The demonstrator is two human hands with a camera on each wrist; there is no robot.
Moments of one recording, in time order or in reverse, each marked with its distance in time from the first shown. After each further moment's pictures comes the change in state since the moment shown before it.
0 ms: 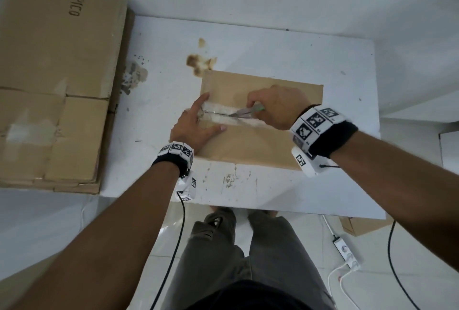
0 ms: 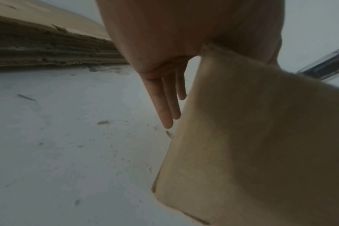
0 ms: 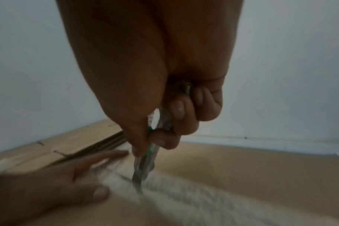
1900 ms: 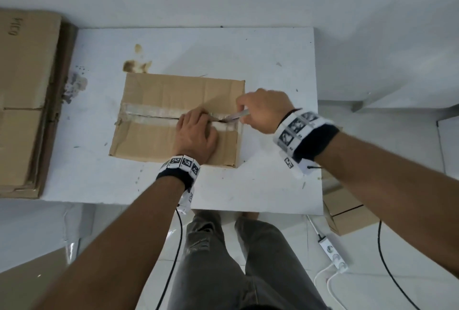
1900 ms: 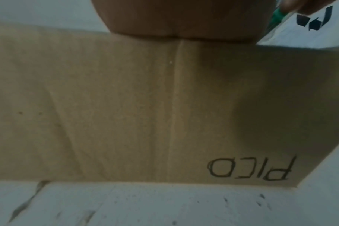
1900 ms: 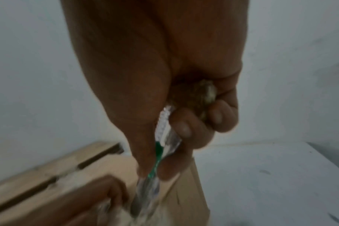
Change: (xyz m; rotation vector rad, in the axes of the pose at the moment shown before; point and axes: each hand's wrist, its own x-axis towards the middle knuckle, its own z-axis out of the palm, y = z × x) left_hand -0.036 0.130 0.193 0.473 0.247 0.420; right_hand -0.097 0.188 0.007 0.090 0.016 -0.005
